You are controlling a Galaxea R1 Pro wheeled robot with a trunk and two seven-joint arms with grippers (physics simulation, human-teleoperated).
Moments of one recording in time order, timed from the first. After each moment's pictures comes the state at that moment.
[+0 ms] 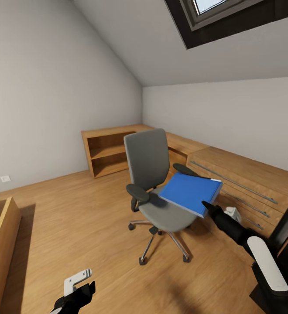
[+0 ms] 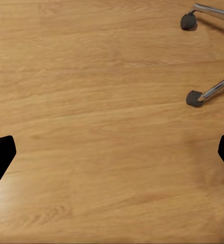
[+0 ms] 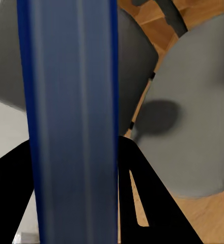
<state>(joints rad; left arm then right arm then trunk) 0.07 -0.08 -0.03 -1.47 0.37 0.50 0.43 -0.36 -0.18 -0.12 -1.41 -1.16 0.52 -0.09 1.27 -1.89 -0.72</state>
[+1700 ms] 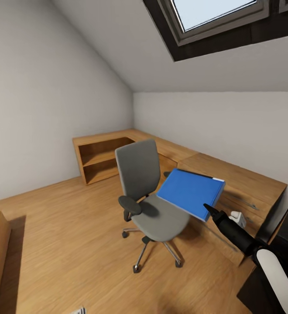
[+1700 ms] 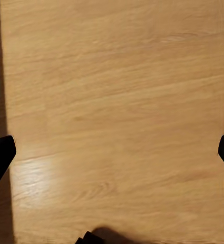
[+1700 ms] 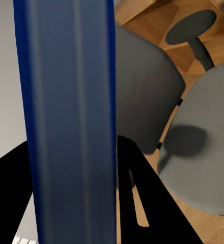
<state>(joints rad) 0.07 -0.06 -0.03 -1.00 0.28 0.12 0.43 -0.24 -0.18 -0.15 -1.56 -1.15 0.53 0.01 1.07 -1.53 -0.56</state>
